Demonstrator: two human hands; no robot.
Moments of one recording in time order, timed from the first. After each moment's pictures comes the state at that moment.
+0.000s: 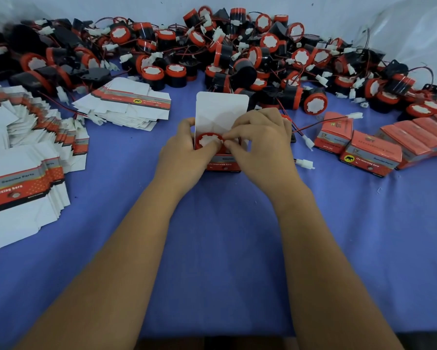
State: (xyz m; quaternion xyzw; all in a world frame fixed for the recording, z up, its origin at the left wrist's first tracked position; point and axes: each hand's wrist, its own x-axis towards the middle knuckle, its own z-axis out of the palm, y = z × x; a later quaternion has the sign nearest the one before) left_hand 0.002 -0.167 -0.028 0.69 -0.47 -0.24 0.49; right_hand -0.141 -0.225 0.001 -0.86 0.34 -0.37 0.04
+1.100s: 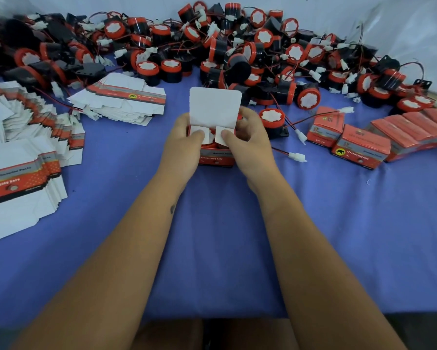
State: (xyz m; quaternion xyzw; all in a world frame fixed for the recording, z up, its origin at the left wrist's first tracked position) left_hand -0.009 -0.174 -0.024 0.63 -0.38 -0.31 0.61; right_hand -0.127 -0.226 -0.021 -0.64 0.39 -0.44 0.50
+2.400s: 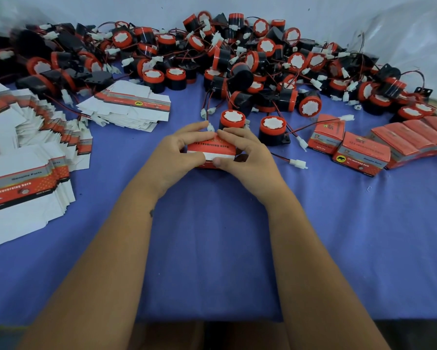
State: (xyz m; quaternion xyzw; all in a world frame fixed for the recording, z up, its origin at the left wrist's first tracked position) left_hand 0.021 -0.152 -0.024 0.57 -0.53 -0.34 0.53; right_hand -0.145 -0.223 -0.024 -0.78 0.34 -0.33 0.40
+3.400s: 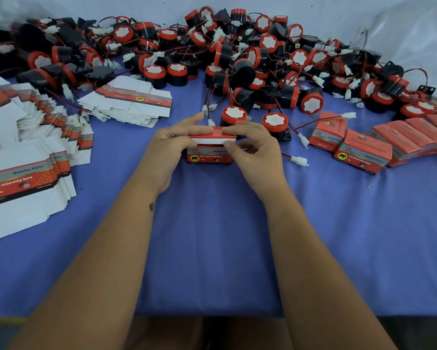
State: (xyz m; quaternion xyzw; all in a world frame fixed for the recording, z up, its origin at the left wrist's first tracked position) left_hand 0.022 -0.155 -0.026 0.49 -0.44 -0.40 0.64; right_hand -0.144 -0.213 -0.020 -0.73 0.35 -0.44 0.39
